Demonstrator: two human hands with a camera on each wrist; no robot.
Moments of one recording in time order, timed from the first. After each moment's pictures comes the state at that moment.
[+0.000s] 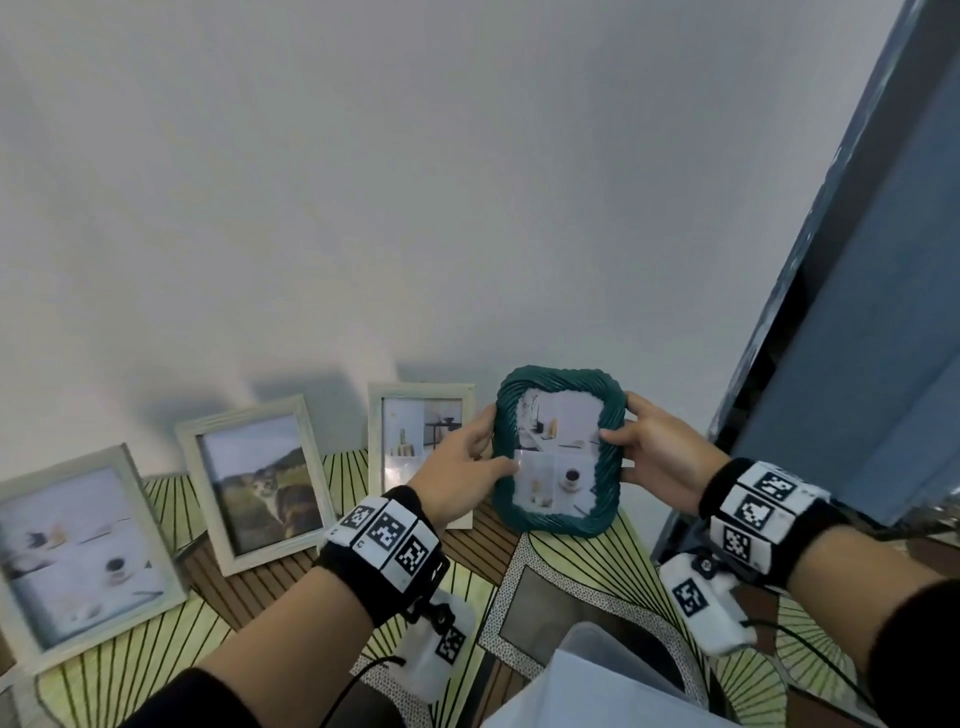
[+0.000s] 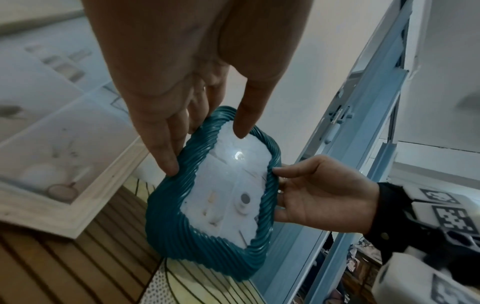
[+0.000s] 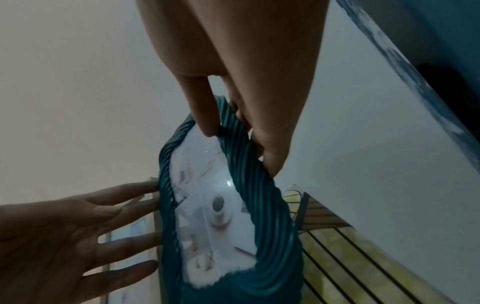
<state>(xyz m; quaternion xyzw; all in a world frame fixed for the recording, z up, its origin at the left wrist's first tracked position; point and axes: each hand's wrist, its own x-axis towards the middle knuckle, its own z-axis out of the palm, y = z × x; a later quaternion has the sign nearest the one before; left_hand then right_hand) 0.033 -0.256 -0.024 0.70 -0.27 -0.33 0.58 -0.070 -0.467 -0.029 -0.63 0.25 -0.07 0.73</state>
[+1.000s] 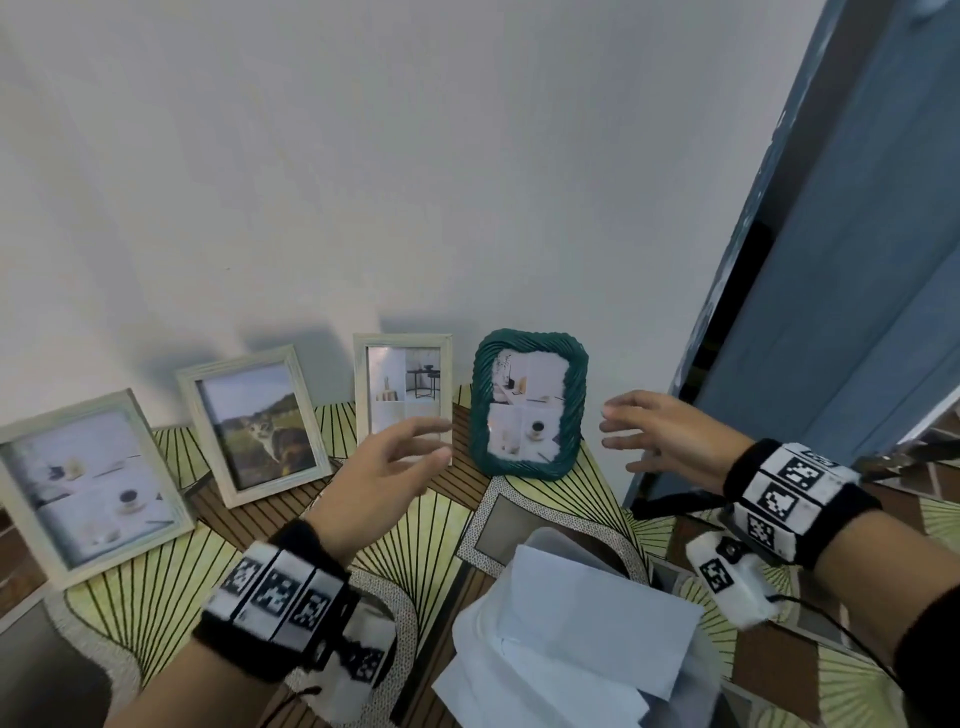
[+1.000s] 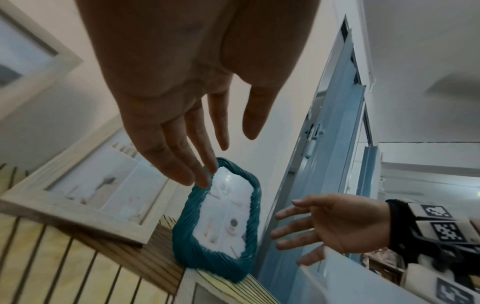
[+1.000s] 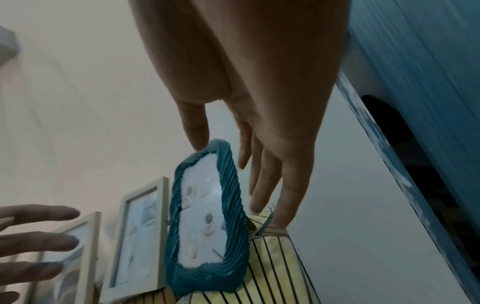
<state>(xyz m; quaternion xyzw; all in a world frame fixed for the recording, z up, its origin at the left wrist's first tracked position) -0.026 -0.168 -0.019 0.77 -0.29 -0.23 0.52 -0.155 -0.457 -0.017 -0.75 0.30 0.00 0.59</state>
